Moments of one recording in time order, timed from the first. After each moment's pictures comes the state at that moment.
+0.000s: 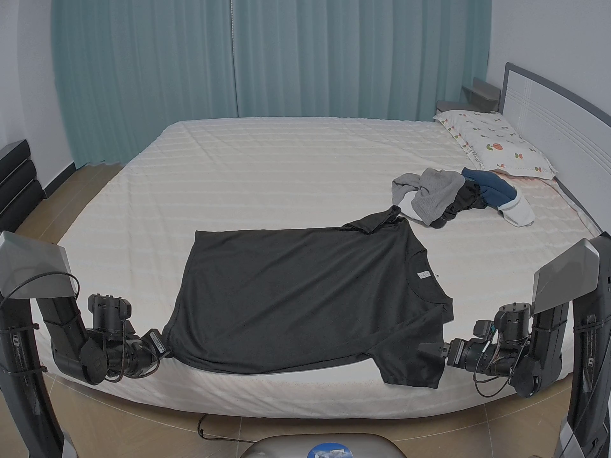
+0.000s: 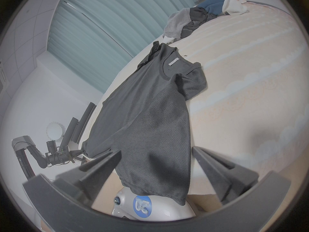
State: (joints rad) left arm 0.02 2.22 -0.39 -1.00 -0.19 -0.69; right arm 0.13 2.43 -0.31 -1.51 0.41 0.50
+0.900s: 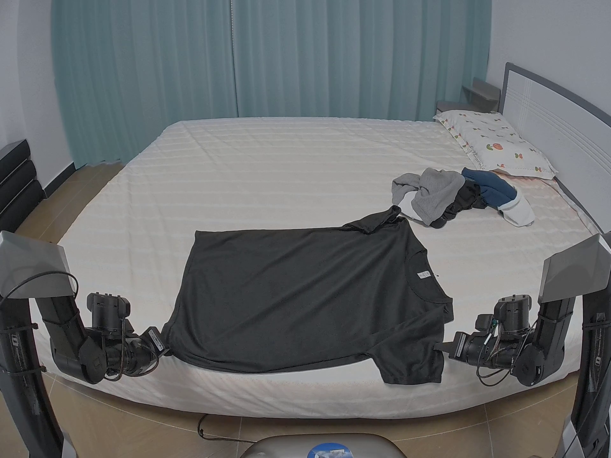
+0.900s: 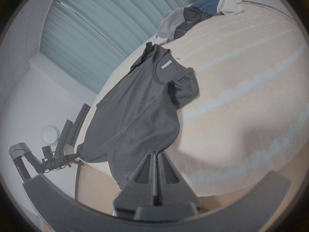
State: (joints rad) left arm 0.03 2.22 -0.40 -1.00 -0.19 -0.71; right arm 0.12 2.37 -0.38 -1.32 0.37 0.50
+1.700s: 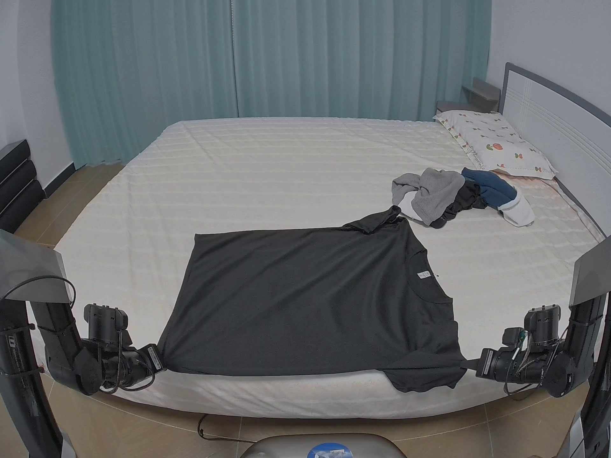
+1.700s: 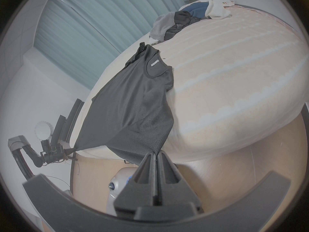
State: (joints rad) left arm 0.02 2.19 -0.29 -1.01 -0.13 -0.53; right arm 0.03 2.22 -0.12 -1.33 0.37 0.41
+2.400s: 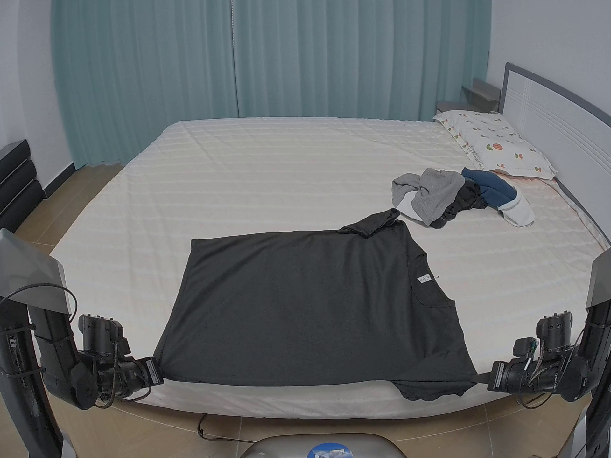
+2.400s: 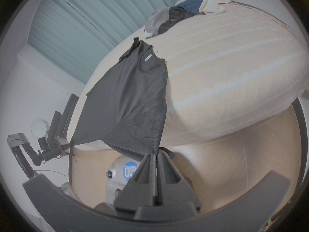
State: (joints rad) left arm 0.01 2.20 -0.16 -1.16 -0.10 -0.38; right arm -0.01 2.11 -0.02 -1.23 0.37 0.35
